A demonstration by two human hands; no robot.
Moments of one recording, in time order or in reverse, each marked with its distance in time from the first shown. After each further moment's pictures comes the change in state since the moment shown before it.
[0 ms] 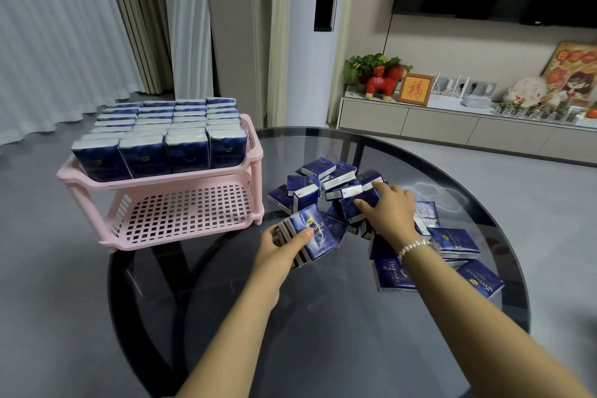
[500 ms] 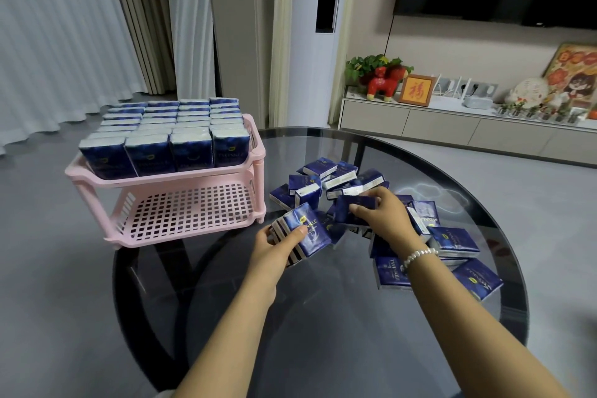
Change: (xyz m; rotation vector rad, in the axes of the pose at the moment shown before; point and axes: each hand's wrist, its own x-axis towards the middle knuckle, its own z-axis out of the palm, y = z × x) left_hand -0.001 0.001 -0.007 -0.021 0.042 -0.003; right_hand -0.014 -0.005 -0.003 0.541 -0.135 0.045
